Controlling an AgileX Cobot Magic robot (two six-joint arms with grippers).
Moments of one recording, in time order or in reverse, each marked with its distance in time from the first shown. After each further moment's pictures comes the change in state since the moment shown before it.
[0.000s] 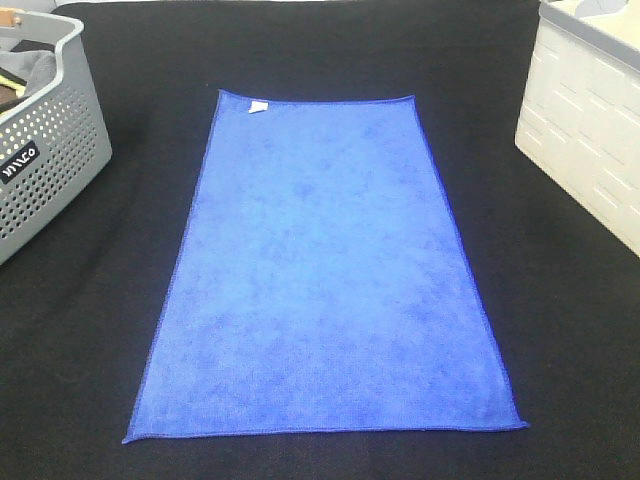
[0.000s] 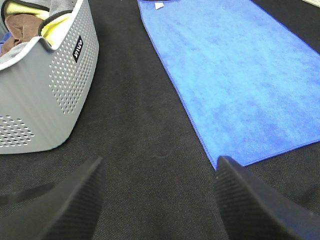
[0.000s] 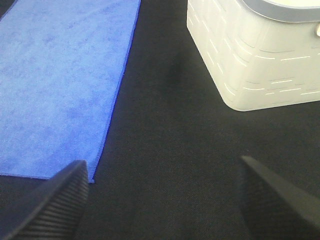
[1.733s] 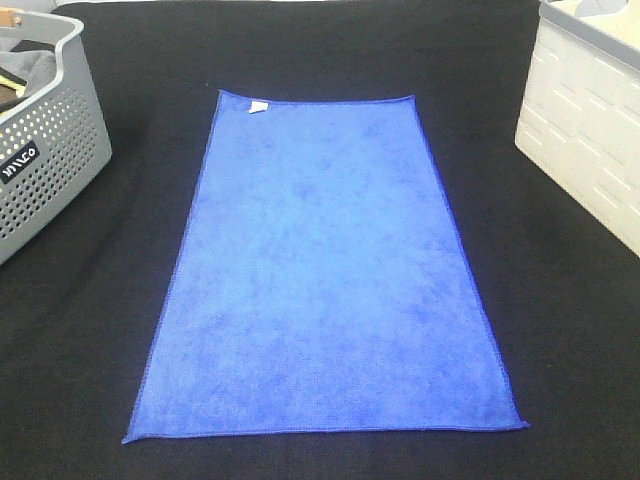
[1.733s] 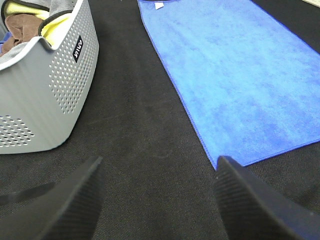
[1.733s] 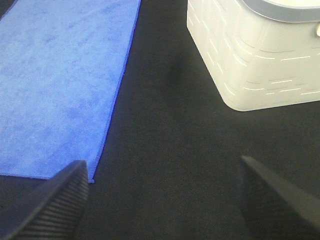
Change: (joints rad) left arm 0.000 0.000 0.000 0.000 0.000 0.000; right arm 0.000 0.000 0.000 0.000 0.000 0.000
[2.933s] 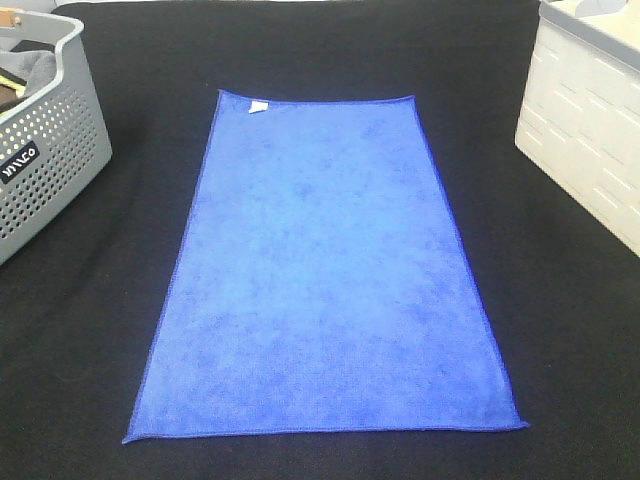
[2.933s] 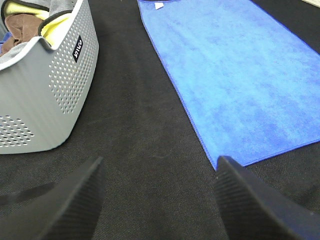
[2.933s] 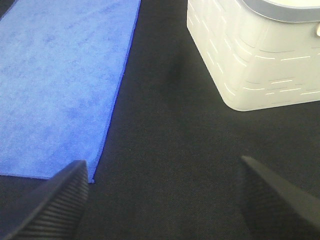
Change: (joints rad) left arm 0.000 0.000 0.000 -0.001 0.000 0.000; right arm 0.000 0.000 0.000 0.000 0.000 0.000
